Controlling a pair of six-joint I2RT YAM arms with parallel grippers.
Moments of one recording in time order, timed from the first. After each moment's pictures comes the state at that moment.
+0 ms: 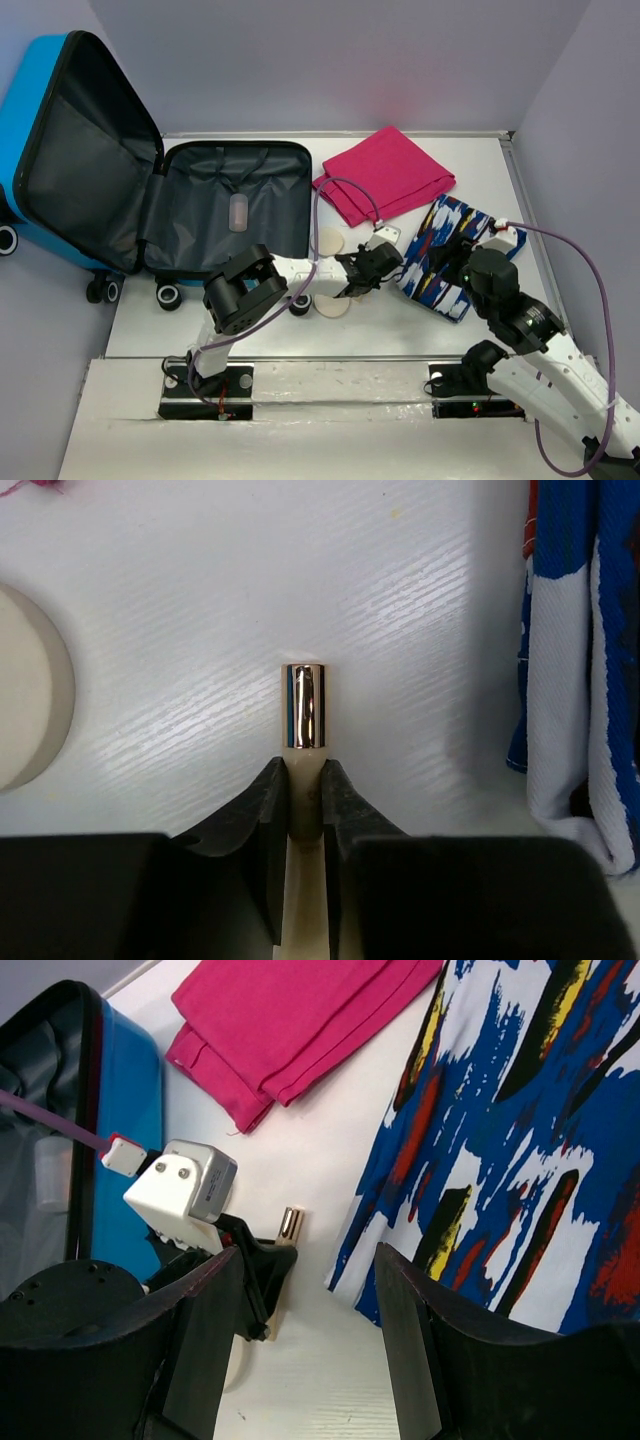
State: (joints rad) left arm -1.10 1.98 1.23 -0.12 -0.46 -0.47; right arm 0.60 0.54 0.65 -0.53 0.49 0.74
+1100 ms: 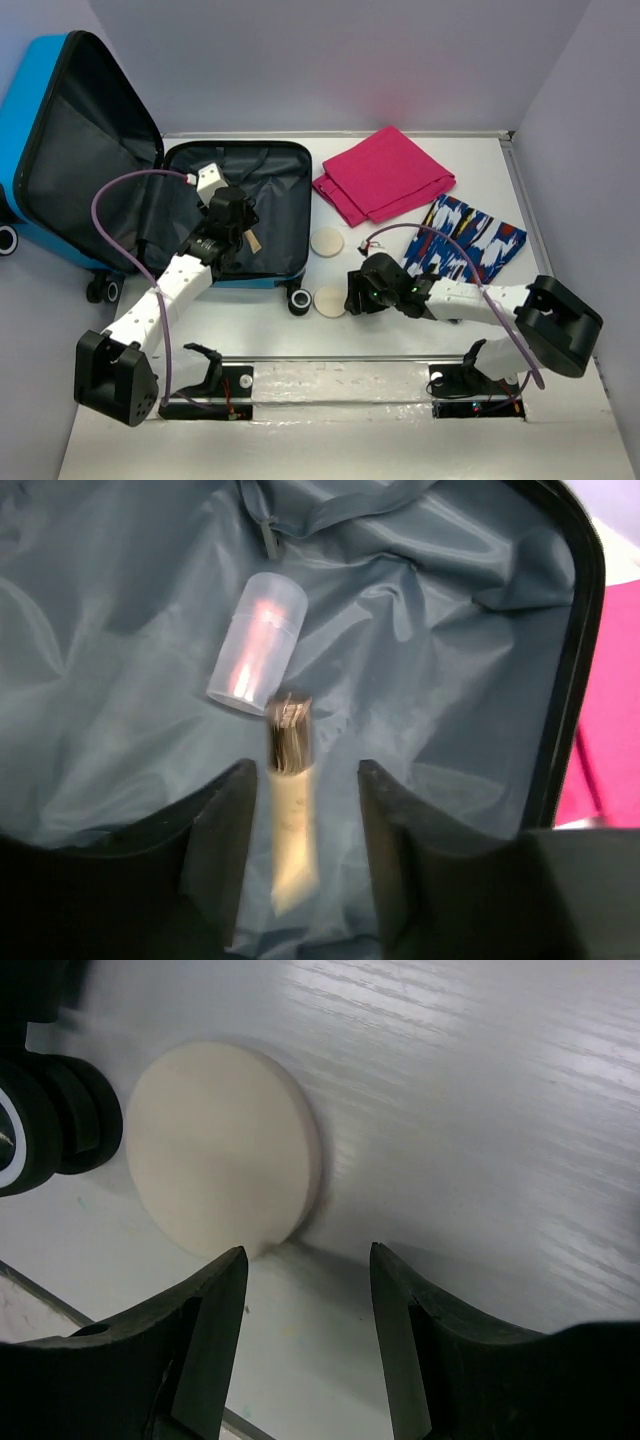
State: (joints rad) left arm -0.39 1.13 0.84 -0.23 -0.50 -0.61; right arm 0.92 1.36 0.61 -0.09 0.08 0.68
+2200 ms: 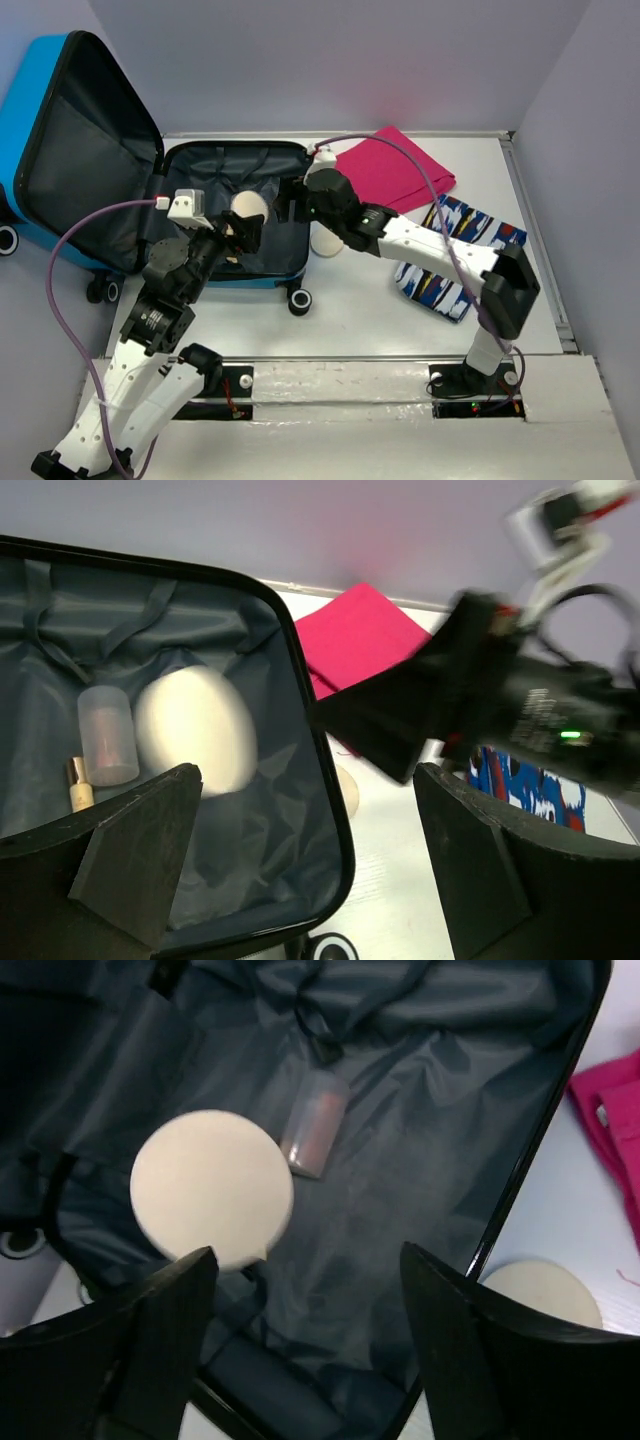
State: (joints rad) left arm -0.45 0.57 0.76 -0.23 -0.12 -0.39; right arm 0.93 1.68 1.47 -0.10 0.31 0.52
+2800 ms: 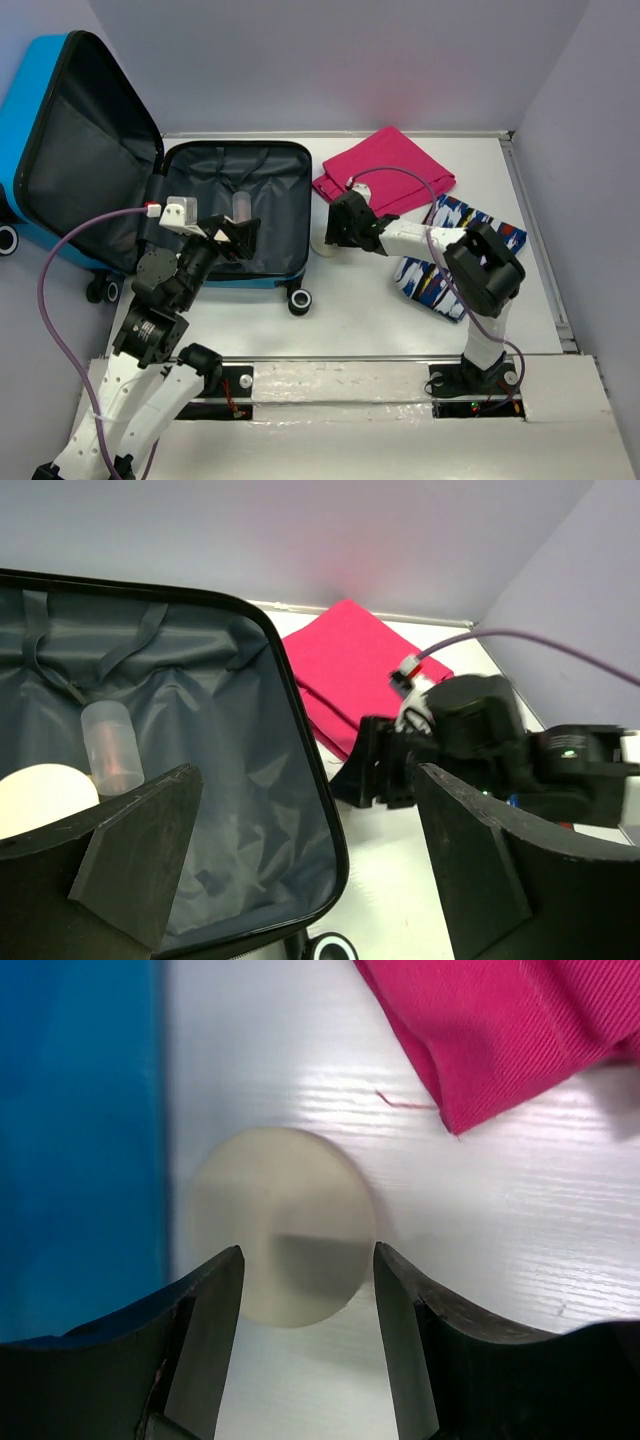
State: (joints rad) left arm -0.44 0.50 0.76 -0.24 -0.08 -0.36; right arm 0.72 1.86 1.21 -0.12 0.25 0.68
